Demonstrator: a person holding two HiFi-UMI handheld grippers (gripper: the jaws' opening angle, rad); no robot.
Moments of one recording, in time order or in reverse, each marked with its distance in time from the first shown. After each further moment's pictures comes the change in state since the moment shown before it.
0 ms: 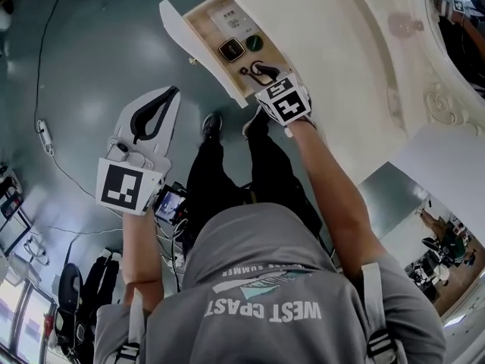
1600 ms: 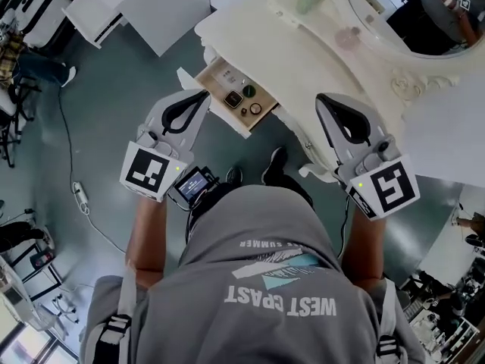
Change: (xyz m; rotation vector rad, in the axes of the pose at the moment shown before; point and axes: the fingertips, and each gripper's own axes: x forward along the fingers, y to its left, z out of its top) left arm -0.055 -0.079 0.171 0.292 -0.209 -0.173; right arm -0.465 0.072 0.155 -0.108 -0.715 -0.330
